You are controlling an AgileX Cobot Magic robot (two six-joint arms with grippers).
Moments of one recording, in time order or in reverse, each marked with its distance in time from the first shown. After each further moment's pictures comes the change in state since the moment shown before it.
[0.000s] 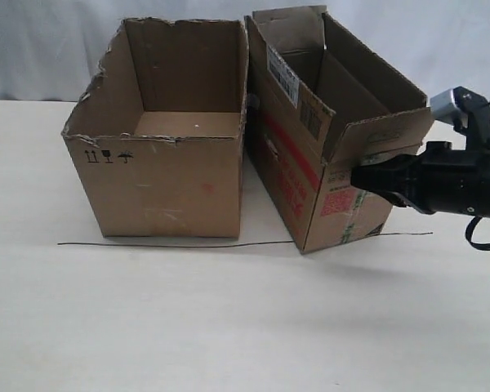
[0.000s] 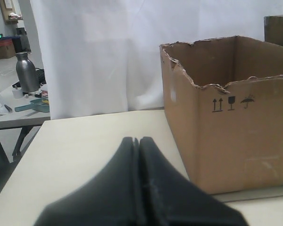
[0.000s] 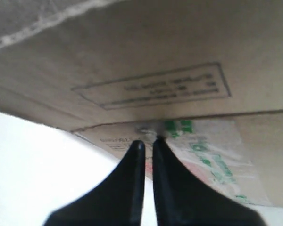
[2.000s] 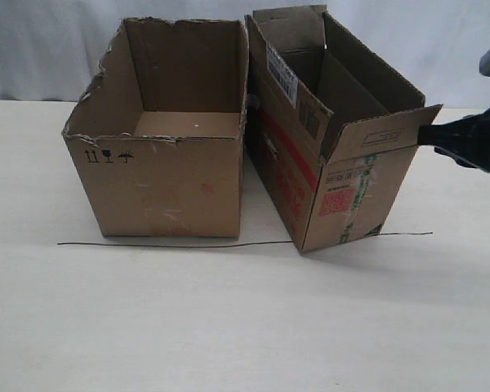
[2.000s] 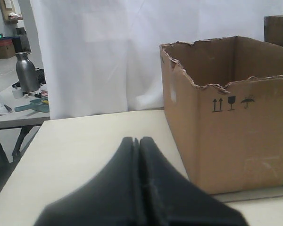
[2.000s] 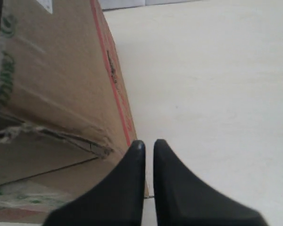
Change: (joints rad) left arm 0.000 0.000 0.000 0.000 0.000 -0.002; right arm 0.000 -0.133 -0.141 -0.851 -0.474 0.901
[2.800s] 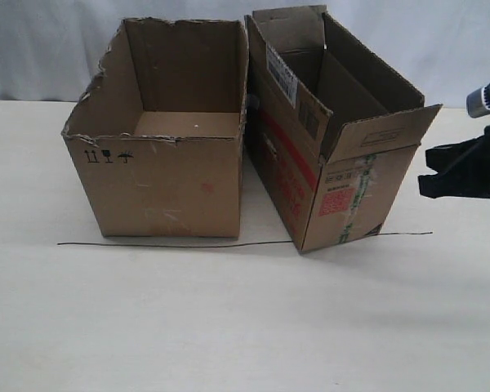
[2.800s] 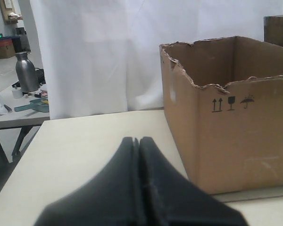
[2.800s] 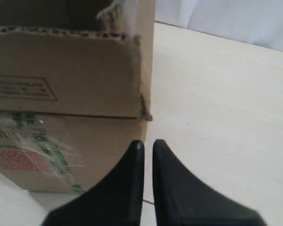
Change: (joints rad) left arm 0.000 0.000 0.000 0.000 0.000 0.000; right arm -0.051 -0.047 0.162 0.845 0.095 -1.192
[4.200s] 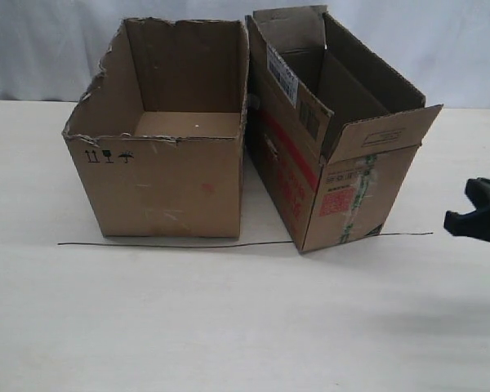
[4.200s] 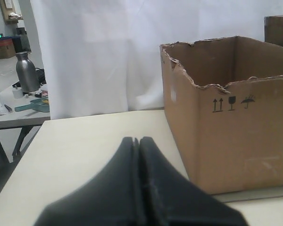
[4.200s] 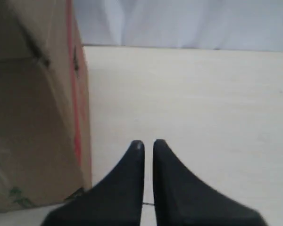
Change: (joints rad) left arm 0.000 0.000 0.000 0.000 0.000 0.000; right arm -0.120 0.106 0.319 -2.139 -1.086 2.207
